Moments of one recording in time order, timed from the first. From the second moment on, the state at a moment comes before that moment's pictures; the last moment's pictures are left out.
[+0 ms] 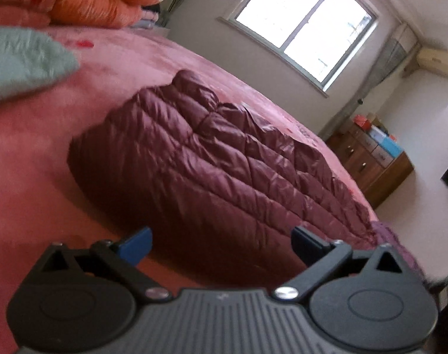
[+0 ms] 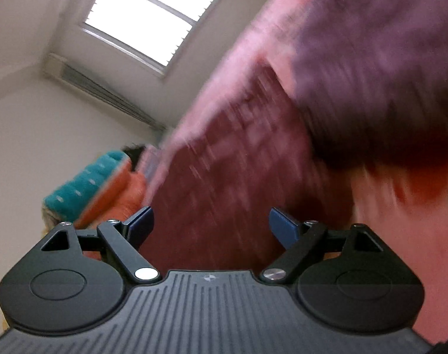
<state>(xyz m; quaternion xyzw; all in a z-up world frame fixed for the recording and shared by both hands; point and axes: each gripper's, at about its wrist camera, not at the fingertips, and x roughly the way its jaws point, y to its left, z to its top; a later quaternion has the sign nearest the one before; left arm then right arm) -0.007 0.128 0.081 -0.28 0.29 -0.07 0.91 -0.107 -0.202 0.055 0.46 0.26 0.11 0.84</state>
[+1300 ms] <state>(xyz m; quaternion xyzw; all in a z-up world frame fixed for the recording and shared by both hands) 0.051 0.117 0.047 -0.42 0.29 -0.04 0.86 -0.110 -0.187 0.015 0.46 0.29 0.08 0.84</state>
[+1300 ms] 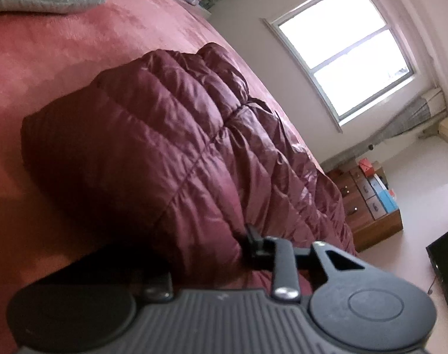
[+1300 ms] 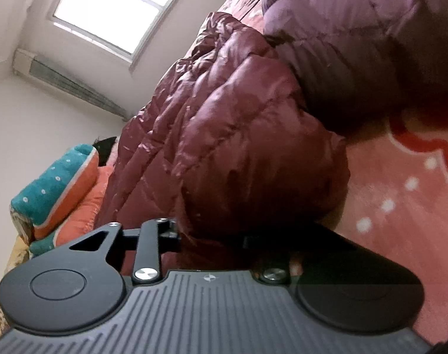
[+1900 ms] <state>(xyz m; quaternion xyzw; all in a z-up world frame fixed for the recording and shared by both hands) -0.069 0.128 0.076 -0.38 0.36 -0.05 0.85 -0.287 -0.191 0.063 0.45 0.33 0.06 0.83</state>
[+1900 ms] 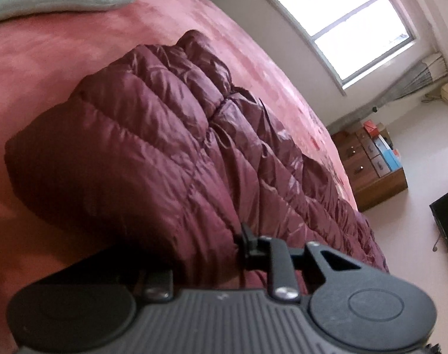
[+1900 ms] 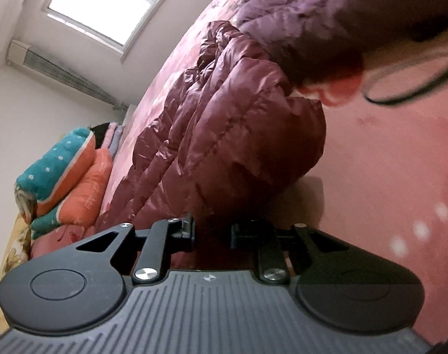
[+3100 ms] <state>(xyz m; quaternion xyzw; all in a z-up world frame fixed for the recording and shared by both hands) -0.107 0.050 0.148 -0.14 0.30 -0.15 0.93 -0.394 -0.203 0.125 0.26 0.27 -0.02 0.92</state>
